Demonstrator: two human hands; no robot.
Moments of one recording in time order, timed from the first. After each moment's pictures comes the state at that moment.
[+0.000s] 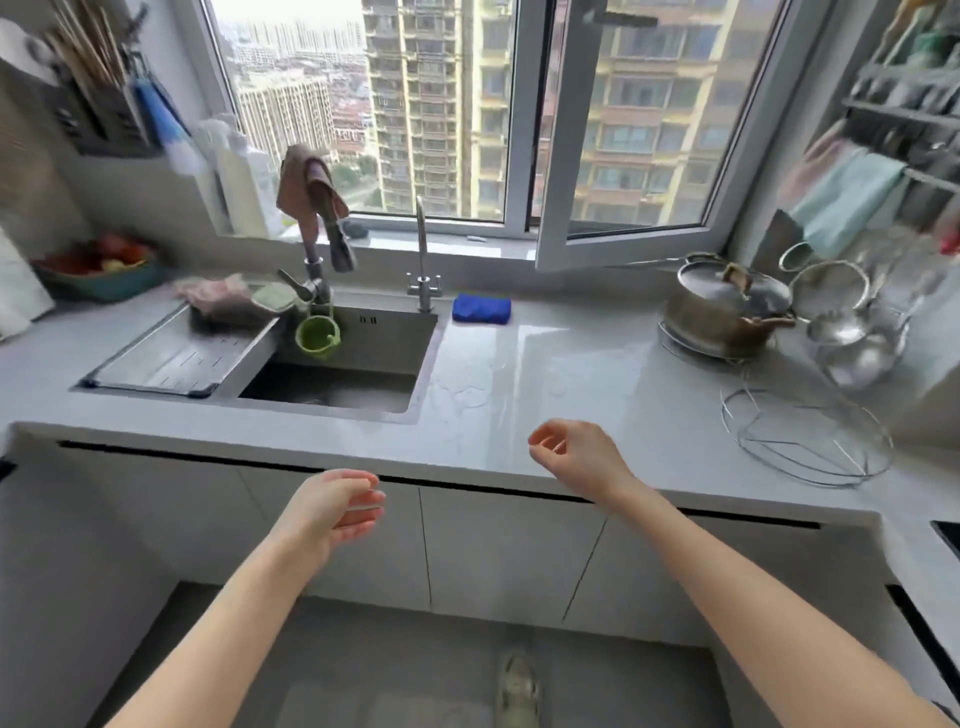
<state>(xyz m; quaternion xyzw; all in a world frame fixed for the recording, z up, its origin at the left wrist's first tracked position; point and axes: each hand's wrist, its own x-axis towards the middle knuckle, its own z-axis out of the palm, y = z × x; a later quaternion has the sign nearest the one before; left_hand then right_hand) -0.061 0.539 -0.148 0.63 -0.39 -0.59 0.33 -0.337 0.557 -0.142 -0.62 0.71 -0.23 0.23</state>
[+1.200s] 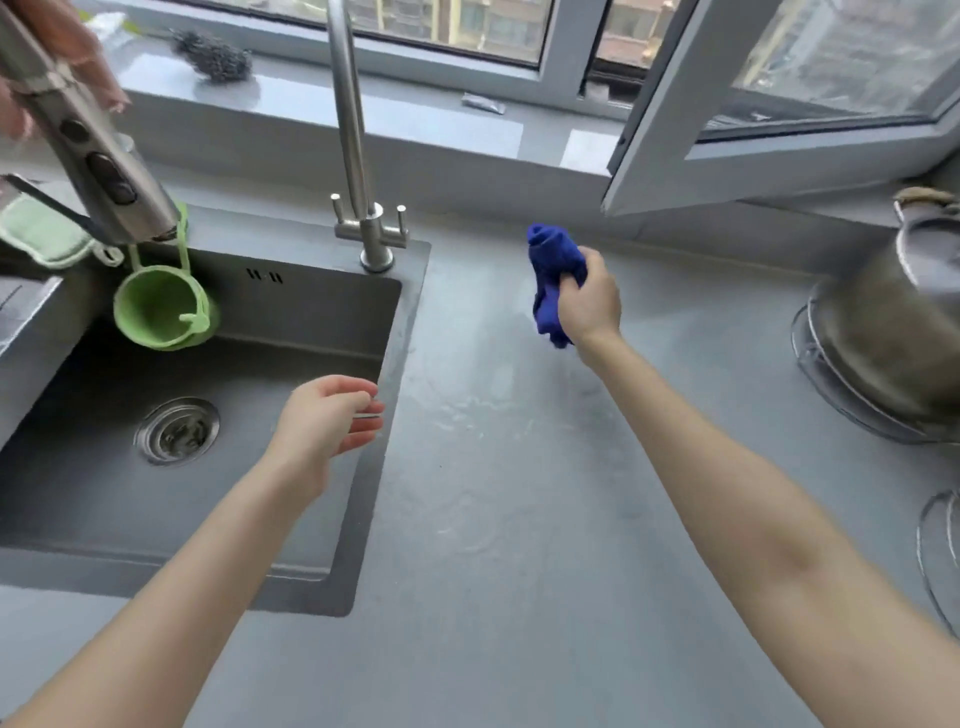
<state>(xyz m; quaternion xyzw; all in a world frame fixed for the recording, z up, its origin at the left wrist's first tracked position) -0.171 0.134 -0.252 0.65 -0.40 -0.58 0.28 -0.443 0.077 -0.261 -0.44 0.76 -0.42 0.21</state>
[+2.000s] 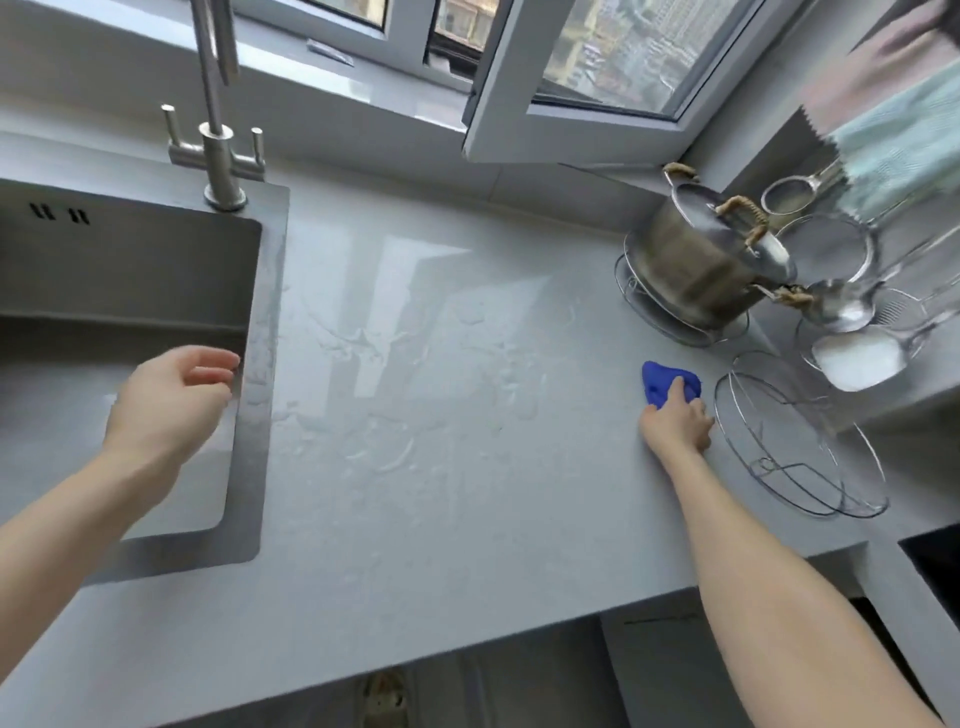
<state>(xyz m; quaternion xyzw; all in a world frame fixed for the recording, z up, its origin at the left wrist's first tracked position) -0.129 0.160 -0.314 0.60 -0.58 -0.48 0.27 -0.567 0.334 -0.319 -0.17 0.98 -0.06 0.02</state>
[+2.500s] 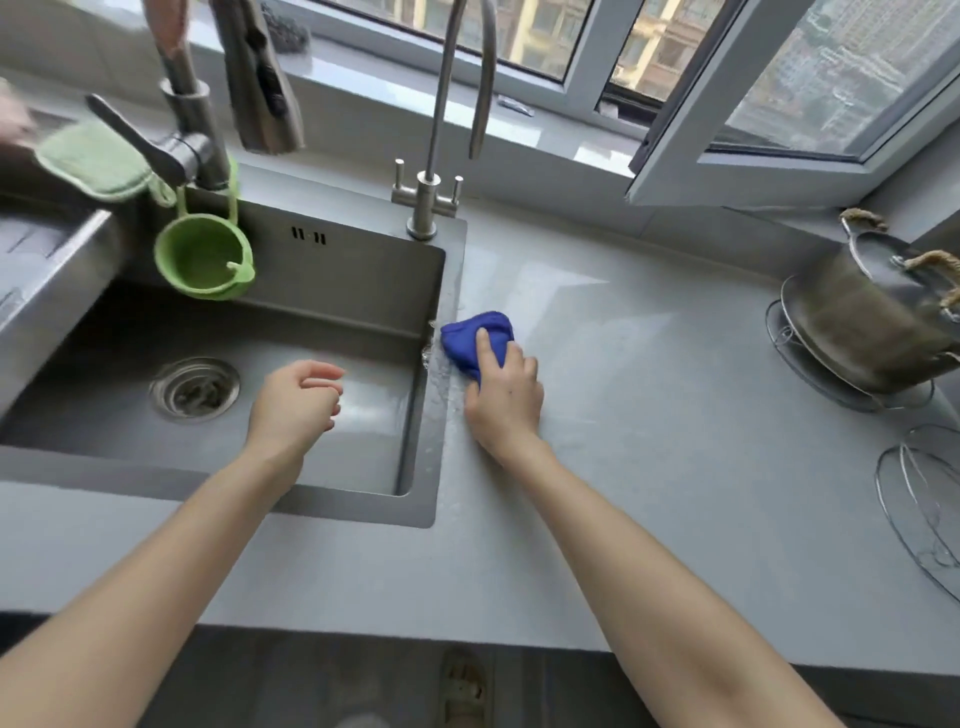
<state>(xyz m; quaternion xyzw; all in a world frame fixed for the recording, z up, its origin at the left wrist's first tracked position) -0.062 0.167 -0.297 0.65 -0.45 -0.52 0.33 -0.263 0.179 -0.333 -0.59 0.80 -0.10 0.03</state>
